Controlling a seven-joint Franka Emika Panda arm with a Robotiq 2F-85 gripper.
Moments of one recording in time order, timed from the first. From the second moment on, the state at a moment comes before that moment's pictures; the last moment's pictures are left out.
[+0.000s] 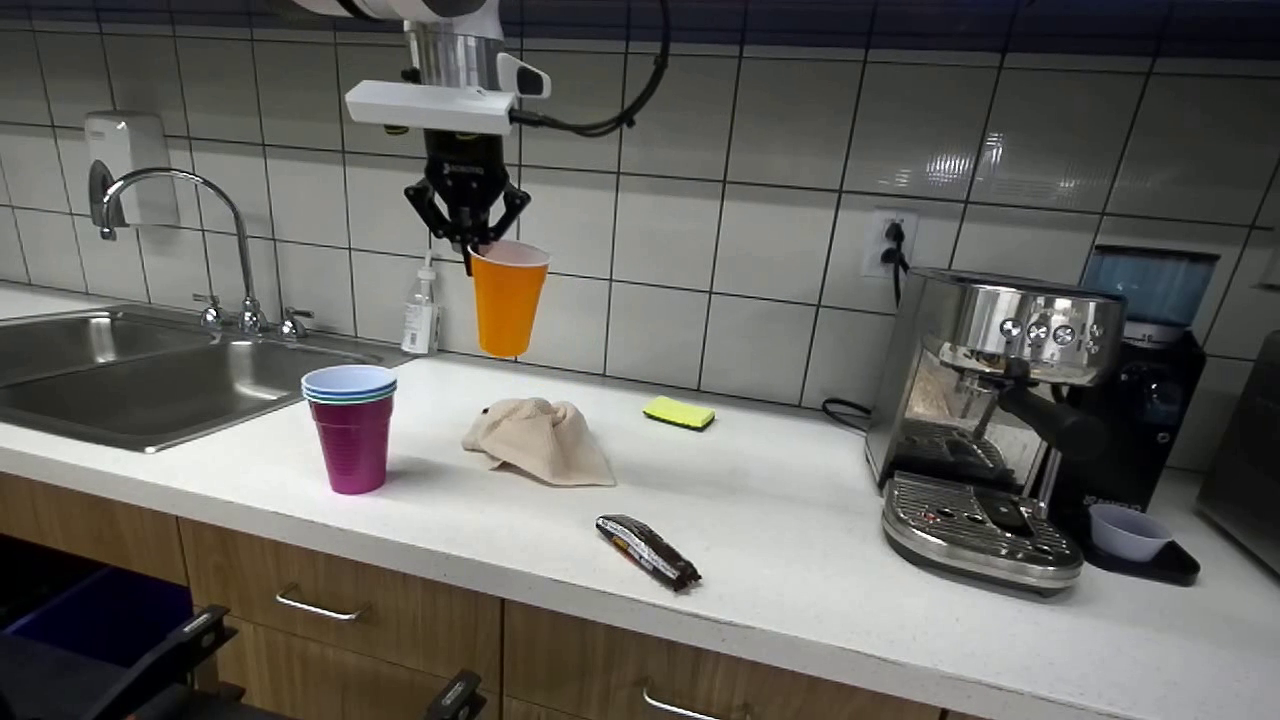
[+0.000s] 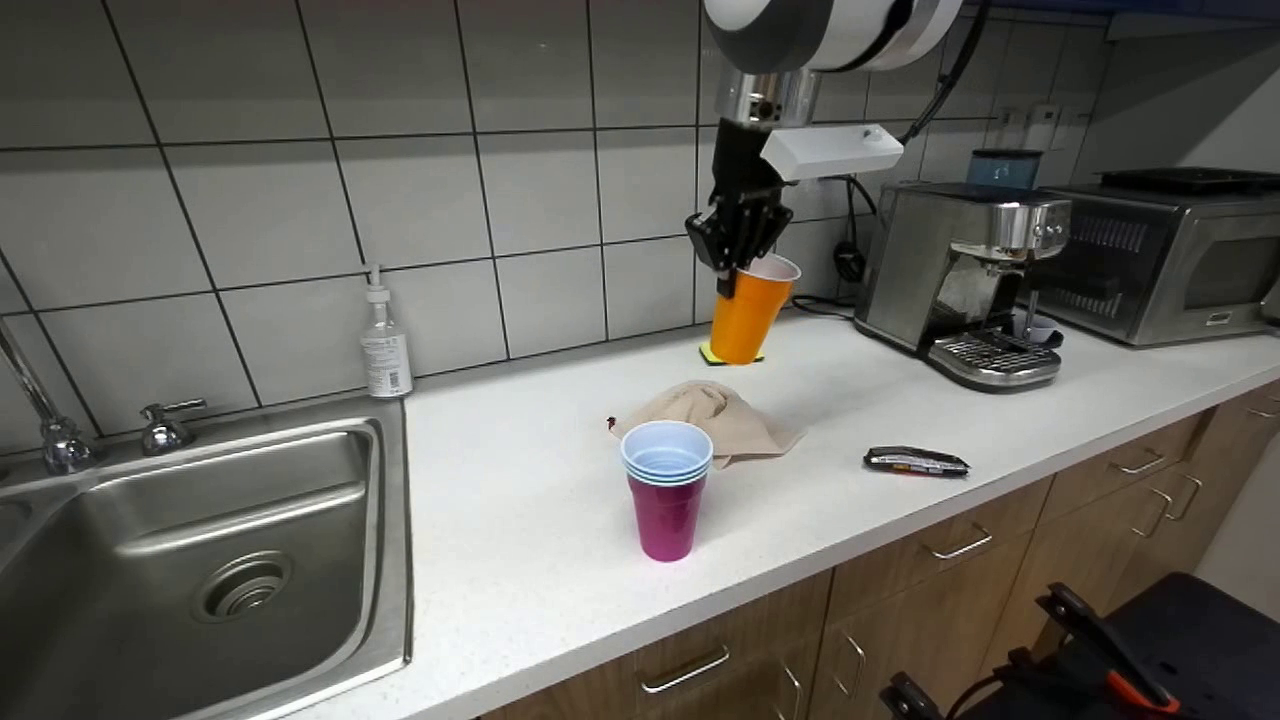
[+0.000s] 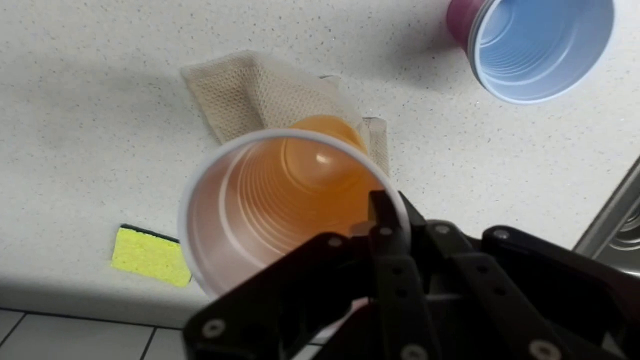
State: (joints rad) arm 0.06 -0.14 0.03 -2.39 0.00 2.47 -0.14
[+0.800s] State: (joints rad) arm 0.14 -0.14 0.15 -2.30 -0.03 2.30 -0.04
